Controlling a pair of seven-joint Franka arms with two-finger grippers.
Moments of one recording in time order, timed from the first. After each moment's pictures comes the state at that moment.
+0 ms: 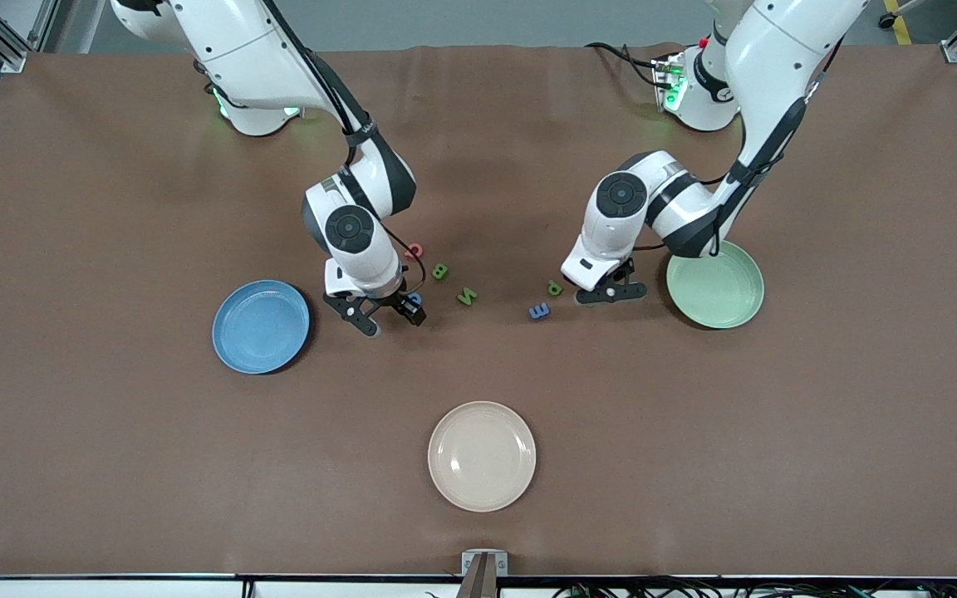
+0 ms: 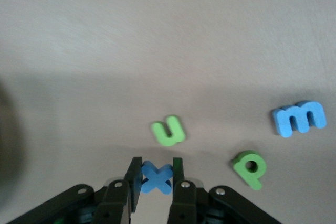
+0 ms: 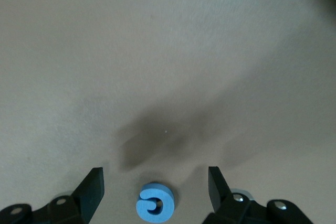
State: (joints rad) left arm -0.02 0.45 -0.57 -2.15 0.47 2.43 -1.00; right arm 0.66 0.57 -0.05 -1.95 0.10 2.54 1.22
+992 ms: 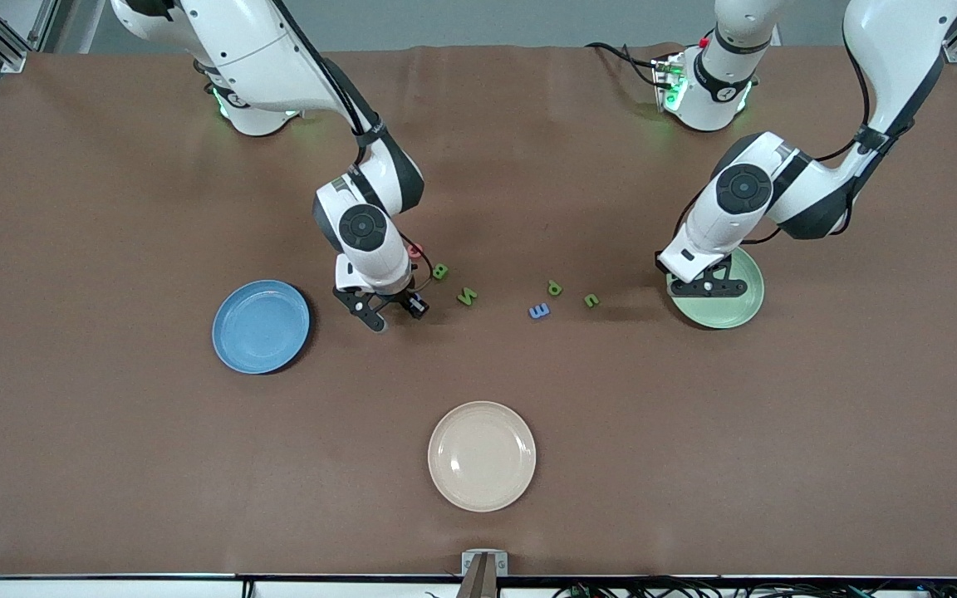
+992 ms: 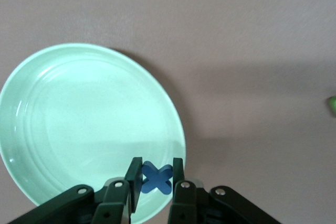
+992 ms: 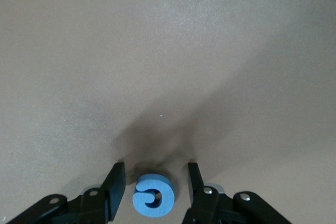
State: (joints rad) left arm 0.82 0.39 -1.10 -2.40 0.66 2.39 -0.73; right arm 0.69 0.59 -0.05 -1.94 0.10 2.54 1.29
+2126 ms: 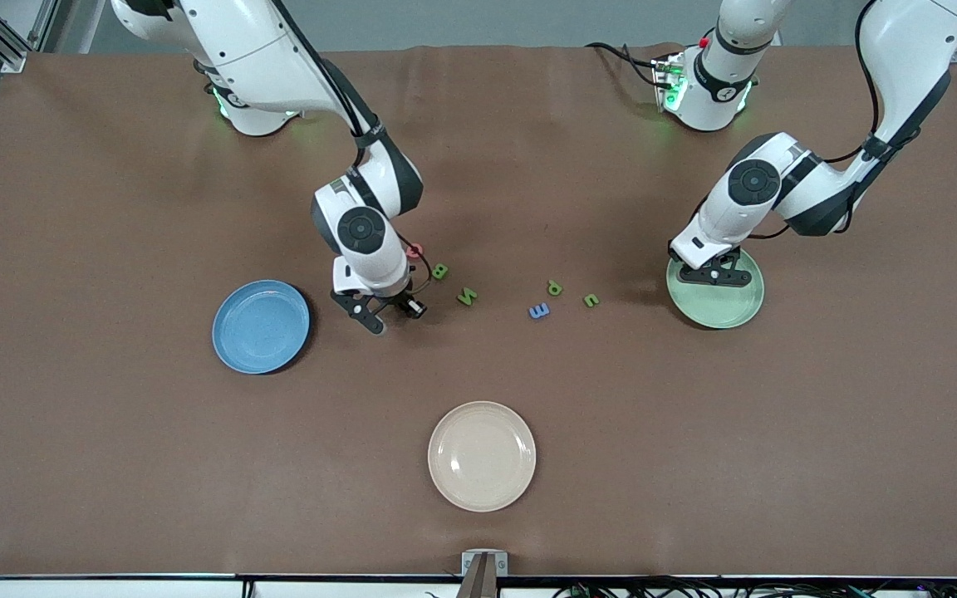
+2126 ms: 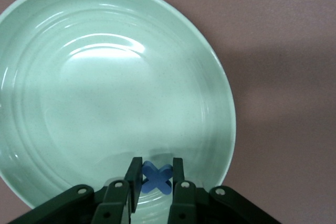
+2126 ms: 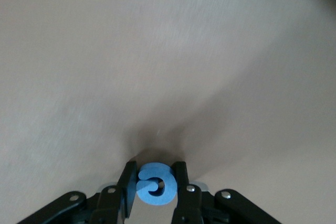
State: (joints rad) left arm 0.92 0.44 -1.10 -2.50 0.83 2.45 -0.73; right arm 0.66 0.59 -0.07 -1.93 0.10 2.50 1.19
